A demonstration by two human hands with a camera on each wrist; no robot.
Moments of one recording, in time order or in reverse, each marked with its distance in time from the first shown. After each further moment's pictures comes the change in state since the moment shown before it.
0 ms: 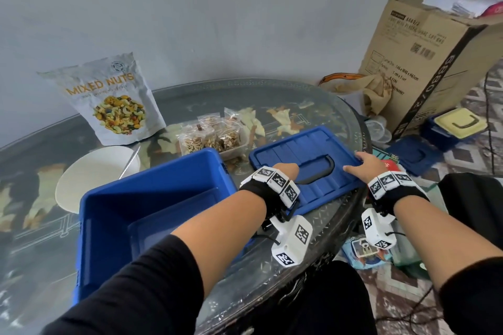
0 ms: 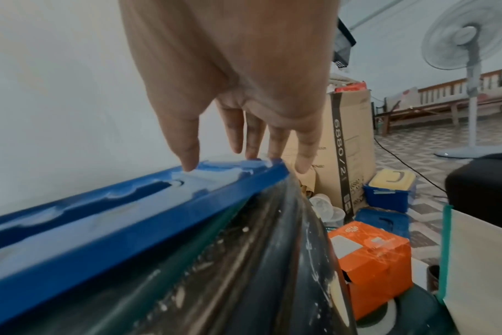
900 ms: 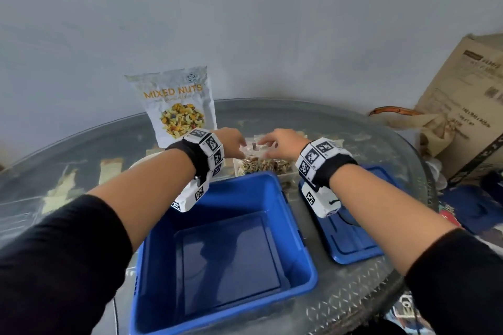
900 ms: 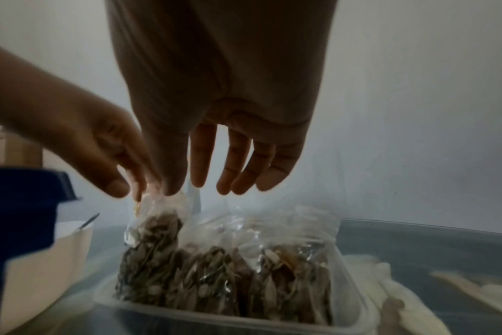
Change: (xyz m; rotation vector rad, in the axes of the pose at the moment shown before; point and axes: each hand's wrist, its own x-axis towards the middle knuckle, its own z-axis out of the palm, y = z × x) left_hand -0.021 -0.174 -0.170 0.409 0.296 0.044; right_hand -0.019 -0.289 0.081 -0.348 -0.344 -0.787
